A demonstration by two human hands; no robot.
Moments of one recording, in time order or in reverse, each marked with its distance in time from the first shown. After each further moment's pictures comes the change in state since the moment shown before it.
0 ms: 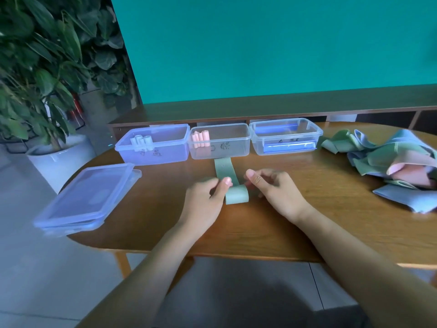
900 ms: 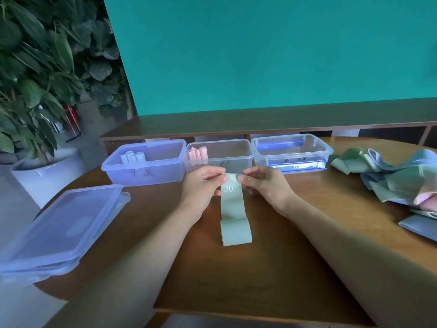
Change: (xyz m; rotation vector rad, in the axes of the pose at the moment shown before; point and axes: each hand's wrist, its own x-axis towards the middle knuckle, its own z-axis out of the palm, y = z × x) left_hand 0.113 -0.028 0.022 -0.550 0.045 -0.227; right_hand 0.102 0.019 0.005 0.183 0.055 0.173
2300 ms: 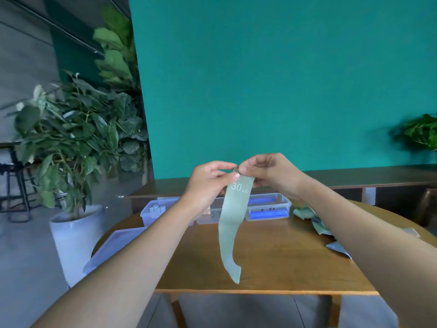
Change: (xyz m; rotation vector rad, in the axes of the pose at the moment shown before) left_hand -0.179 0.256 -0.032 -0.052 -0.211 0.310; right_hand -0.186 -0.251 -0.065 -0.013 -0.227 -0.362
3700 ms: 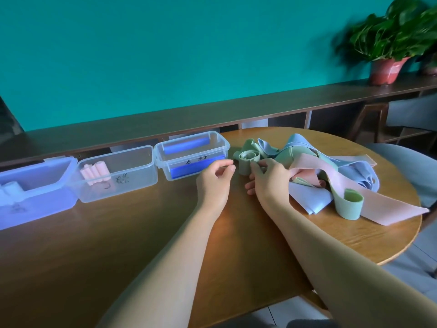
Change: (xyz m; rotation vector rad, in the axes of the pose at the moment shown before) left_hand 0.111 -0.288 0.232 0.116 -0.005 -0.193; right_hand -0.008 0.299 -0.117 -0.301 0.916 0.470
